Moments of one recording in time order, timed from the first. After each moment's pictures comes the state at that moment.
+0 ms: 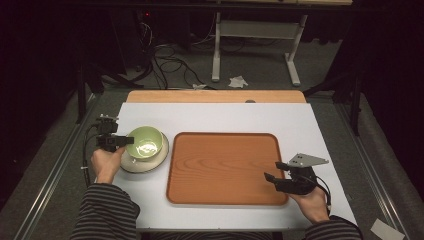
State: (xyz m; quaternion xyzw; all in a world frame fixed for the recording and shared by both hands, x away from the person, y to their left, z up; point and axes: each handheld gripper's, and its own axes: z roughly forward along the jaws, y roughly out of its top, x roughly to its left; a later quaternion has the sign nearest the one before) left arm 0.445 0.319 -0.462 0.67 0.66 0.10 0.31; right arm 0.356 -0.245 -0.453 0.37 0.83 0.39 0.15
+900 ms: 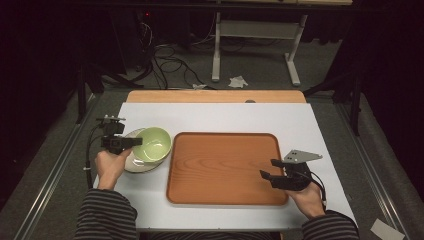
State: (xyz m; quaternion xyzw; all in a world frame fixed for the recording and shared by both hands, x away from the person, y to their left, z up) left arm 0.429 0.291 -0.443 0.70 0.62 0.08 0.35; right arm 0.368 -0.235 -0.454 0.35 0.84 0.39 0.15
